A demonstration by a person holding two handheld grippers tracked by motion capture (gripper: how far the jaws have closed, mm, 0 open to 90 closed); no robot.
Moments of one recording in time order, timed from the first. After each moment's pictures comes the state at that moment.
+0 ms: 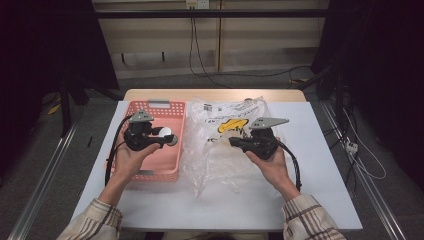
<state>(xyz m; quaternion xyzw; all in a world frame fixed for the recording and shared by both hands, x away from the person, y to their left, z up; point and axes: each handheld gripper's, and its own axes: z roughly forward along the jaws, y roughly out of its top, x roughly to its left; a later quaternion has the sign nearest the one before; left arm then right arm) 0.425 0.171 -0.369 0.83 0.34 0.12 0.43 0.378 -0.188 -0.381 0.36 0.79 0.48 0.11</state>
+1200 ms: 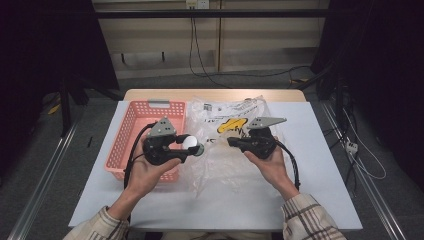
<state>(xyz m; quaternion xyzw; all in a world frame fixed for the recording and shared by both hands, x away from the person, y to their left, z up) 0.367 0.110 -0.336 0.84 0.25 0.10 0.48 0.380 -0.184 -0.382 0.36 0.79 0.48 0.11</state>
